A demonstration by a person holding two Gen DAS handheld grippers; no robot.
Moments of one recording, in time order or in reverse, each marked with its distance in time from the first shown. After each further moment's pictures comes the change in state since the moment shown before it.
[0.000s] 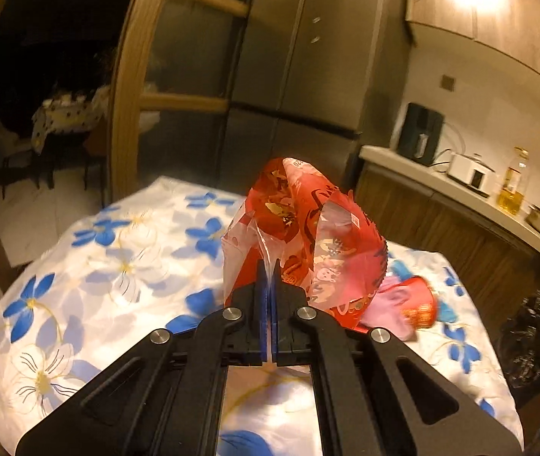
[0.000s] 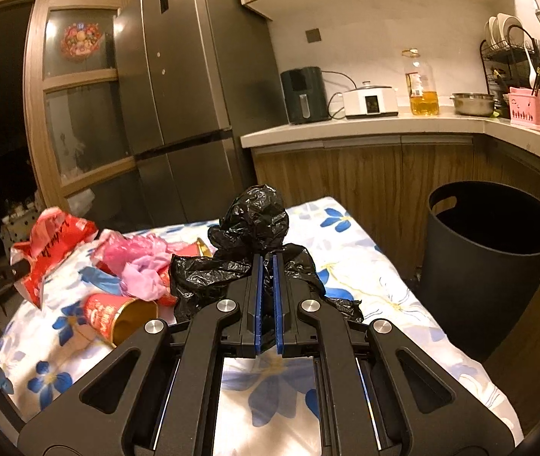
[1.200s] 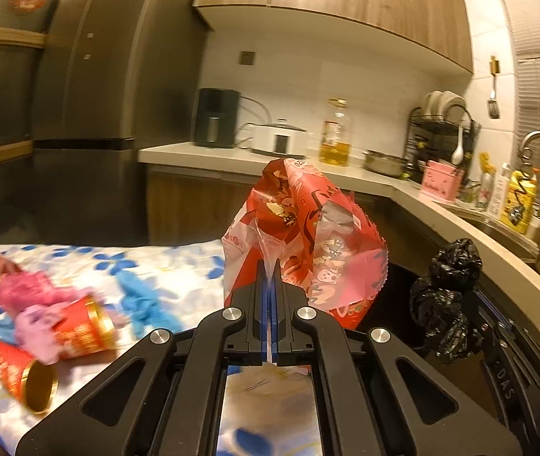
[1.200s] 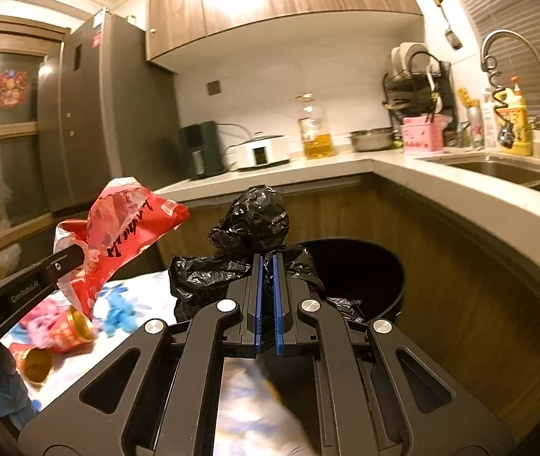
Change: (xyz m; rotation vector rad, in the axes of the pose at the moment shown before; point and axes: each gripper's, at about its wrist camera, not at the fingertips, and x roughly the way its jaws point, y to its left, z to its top) left arm -0.028 -0.279 -0.036 0.290 0.003 -0.581; right arm -0.068 -0.157 0.046 0.078 -0.181 -0.346
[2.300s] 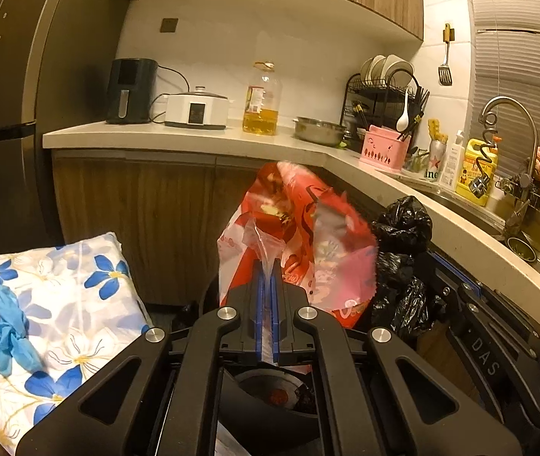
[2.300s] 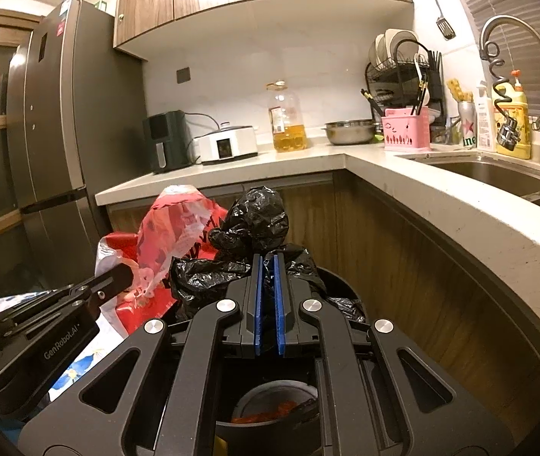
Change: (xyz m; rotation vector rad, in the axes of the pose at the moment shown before) left arm 0.120 -0.081 -0.010 0.060 0.099 -0.251; right arm 0.088 -0.062 0.020 -0.013 0.051 -0.057
